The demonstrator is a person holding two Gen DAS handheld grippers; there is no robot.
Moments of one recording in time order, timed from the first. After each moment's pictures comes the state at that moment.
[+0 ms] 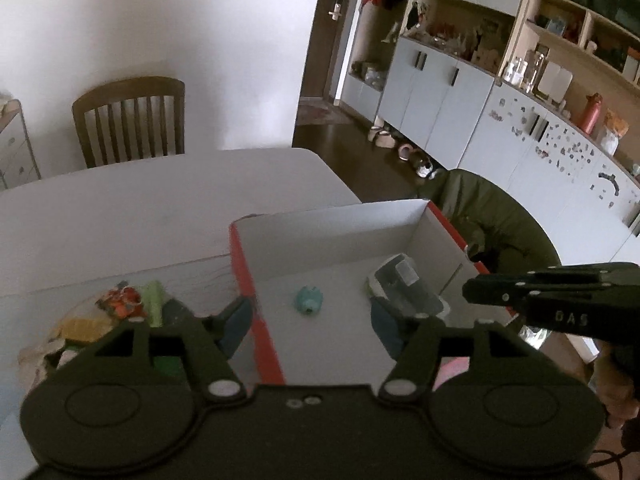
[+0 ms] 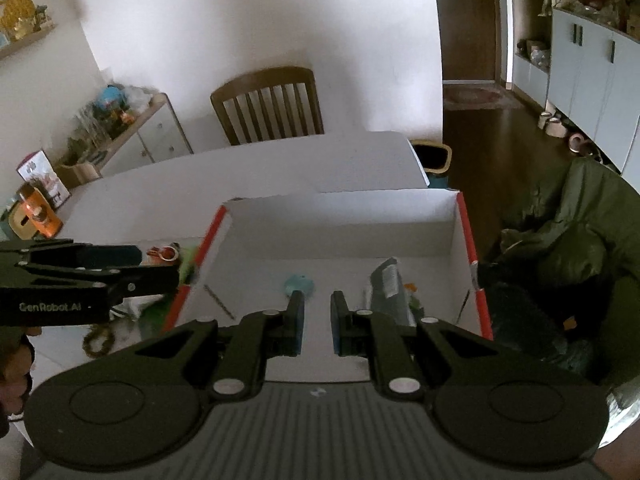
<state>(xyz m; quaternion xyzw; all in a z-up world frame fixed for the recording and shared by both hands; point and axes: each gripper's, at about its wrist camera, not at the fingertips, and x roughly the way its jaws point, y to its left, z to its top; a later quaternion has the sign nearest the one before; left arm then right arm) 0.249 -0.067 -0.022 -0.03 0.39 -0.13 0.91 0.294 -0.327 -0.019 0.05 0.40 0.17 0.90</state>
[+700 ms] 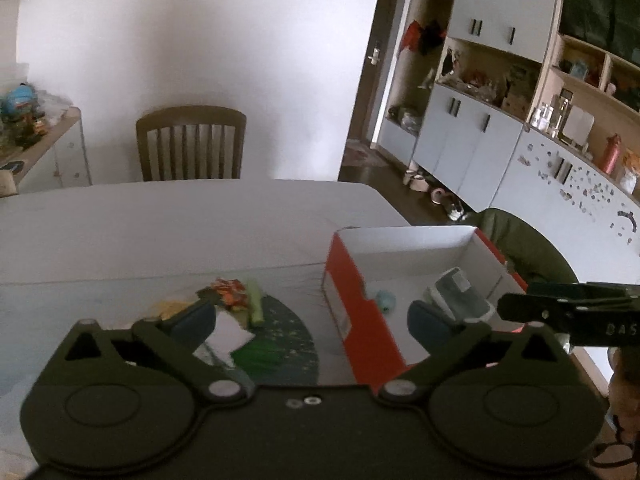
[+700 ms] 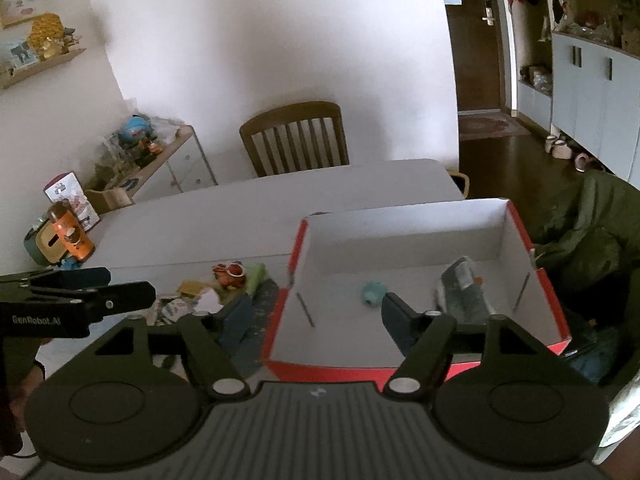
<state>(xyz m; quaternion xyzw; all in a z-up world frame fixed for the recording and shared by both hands) 0.188 0.026 -0.010 -0.05 0.33 -0.08 0.94 0.226 -0.256 -0.001 0.06 0.34 0.19 0.92</state>
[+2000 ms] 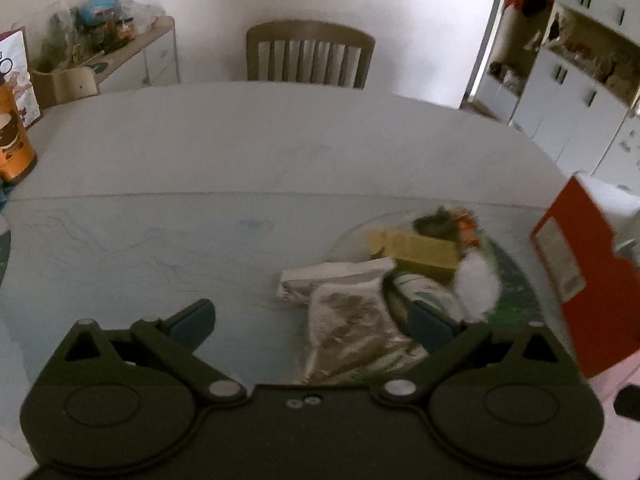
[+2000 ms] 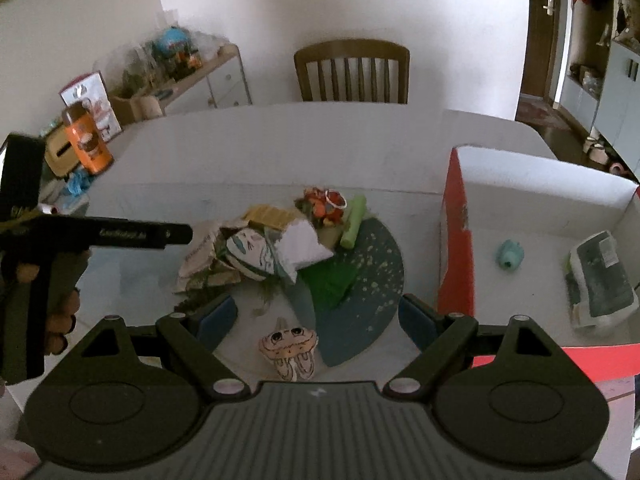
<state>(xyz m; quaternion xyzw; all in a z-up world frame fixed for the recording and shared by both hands) 0.259 0.194 -0.131 -0.06 0.43 0.04 0.90 0.229 -0.082 -0.072 -0.03 0.41 0.21 0.89</state>
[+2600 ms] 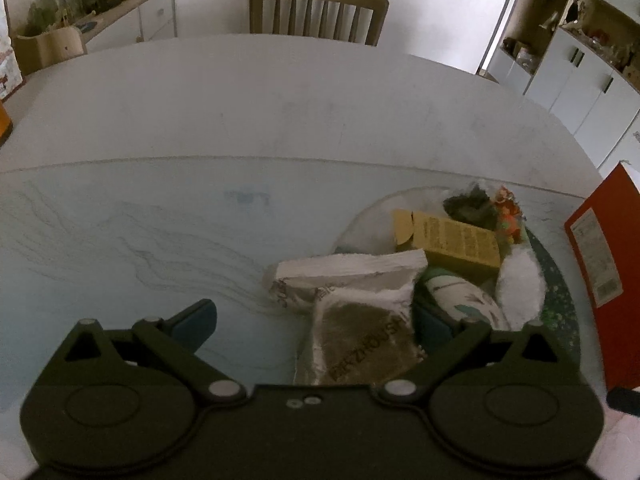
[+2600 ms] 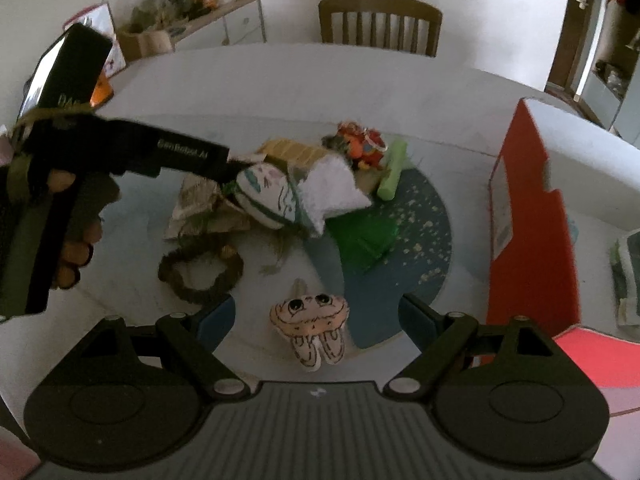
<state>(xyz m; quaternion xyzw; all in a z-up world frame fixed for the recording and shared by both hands) 0.290 0.202 -0.169 -0.08 0.48 0.04 0.87 0.243 -0.039 -0.128 -0.09 0.46 0.23 0.85</state>
